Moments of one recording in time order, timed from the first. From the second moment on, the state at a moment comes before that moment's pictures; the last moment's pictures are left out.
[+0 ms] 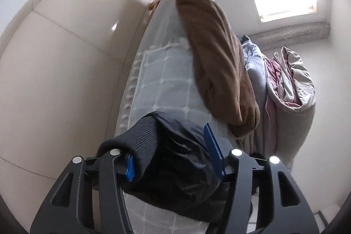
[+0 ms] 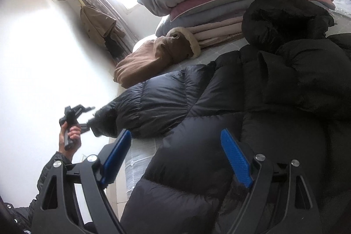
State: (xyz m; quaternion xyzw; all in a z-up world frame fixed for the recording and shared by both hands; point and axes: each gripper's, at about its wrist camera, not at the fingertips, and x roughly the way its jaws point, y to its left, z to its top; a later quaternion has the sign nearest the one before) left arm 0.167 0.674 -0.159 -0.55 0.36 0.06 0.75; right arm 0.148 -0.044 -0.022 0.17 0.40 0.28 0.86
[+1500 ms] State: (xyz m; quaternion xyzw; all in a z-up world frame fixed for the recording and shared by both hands) left arm 0.163 0.621 -0.390 -0.74 0.23 -0.14 0.62; right arm 0.148 0.025 -0.033 0.10 0.43 0.32 0.84
